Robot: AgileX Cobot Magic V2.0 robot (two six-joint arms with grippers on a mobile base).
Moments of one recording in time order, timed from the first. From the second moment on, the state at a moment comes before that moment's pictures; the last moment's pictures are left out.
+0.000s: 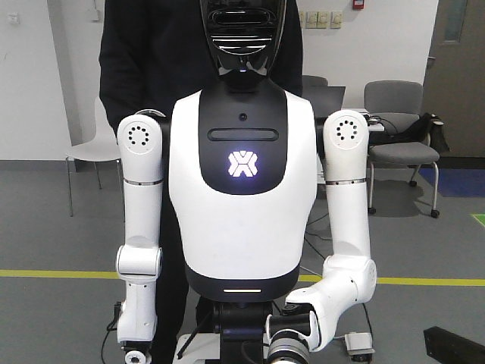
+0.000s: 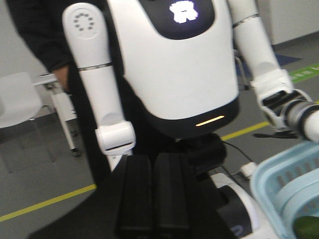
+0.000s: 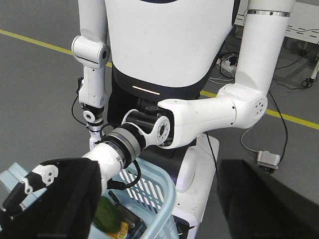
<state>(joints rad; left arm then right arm) -0.25 0.31 -0.19 -0.05 -0.01 0.20 0.31 0.76 -0.83 0.06 0.57 -0.08</state>
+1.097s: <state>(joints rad) -0.02 -0.01 0.03 -0.05 0.08 0.07 0.31 0.76 -0.83 0.05 0.59 -0.08</state>
